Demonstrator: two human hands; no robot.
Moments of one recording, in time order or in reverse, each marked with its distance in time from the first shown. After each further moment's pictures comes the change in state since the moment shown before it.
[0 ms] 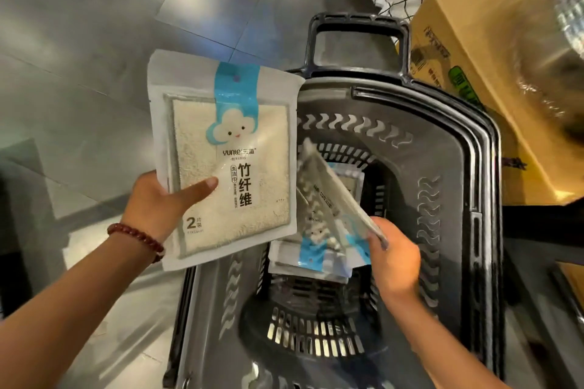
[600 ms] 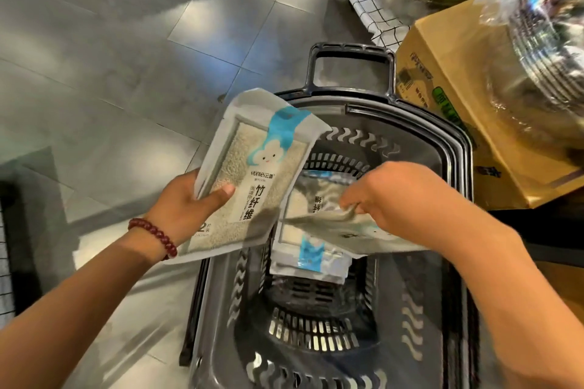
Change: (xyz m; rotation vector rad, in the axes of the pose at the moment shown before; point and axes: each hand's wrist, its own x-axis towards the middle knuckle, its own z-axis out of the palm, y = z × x) left_hand -0.028 0.028 -0.009 0.209 -0.240 0.209; right_hand 0.014 -0.176 -0.111 -0.853 -0.630 -0.733
